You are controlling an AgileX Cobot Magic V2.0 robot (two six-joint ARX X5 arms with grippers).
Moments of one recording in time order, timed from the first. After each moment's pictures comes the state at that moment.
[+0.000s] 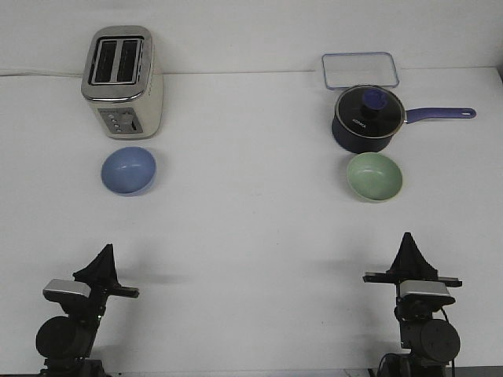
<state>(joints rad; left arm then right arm) -0.05 0.01 0.03 0.12 0.08 -0.04 -0.01 0.00 0.01 0.19 0.05 0.06</state>
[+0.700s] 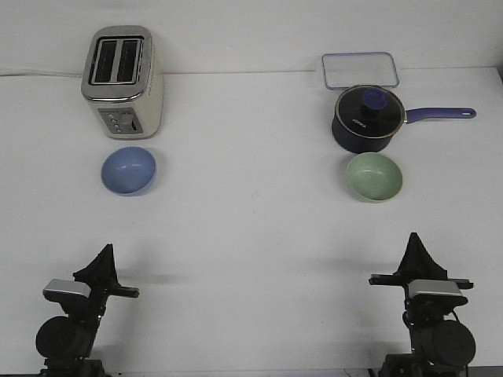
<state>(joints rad) -0.05 0.01 0.03 0.12 0.08 -0.04 -0.01 0.02 0.23 -0.07 0.04 0.06</state>
